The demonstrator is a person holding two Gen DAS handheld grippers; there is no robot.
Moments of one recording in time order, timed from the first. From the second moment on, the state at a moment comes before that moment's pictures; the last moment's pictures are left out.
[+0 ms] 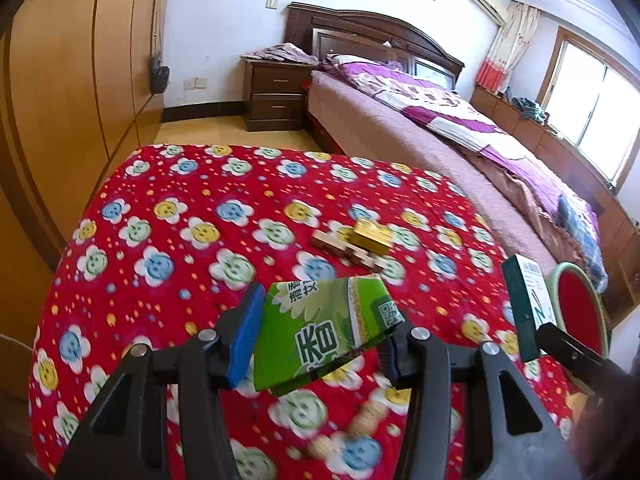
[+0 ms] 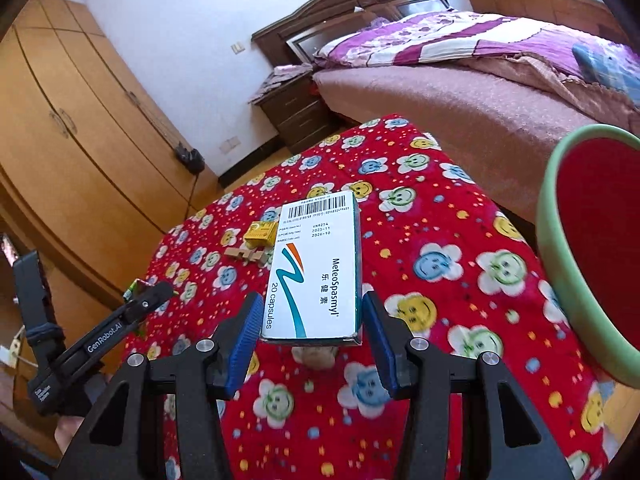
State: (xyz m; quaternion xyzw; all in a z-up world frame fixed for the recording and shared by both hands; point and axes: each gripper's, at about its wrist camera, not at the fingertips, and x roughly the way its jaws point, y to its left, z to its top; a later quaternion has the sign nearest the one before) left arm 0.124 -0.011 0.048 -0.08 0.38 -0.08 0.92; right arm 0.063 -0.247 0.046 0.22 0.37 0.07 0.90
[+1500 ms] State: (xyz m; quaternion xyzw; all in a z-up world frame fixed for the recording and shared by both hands) left arm 0.059 -0.168 0.069 -0.02 0.39 -0.23 0.89; right arm -0.056 -0.386 0.055 0.31 0.28 -0.01 0.91
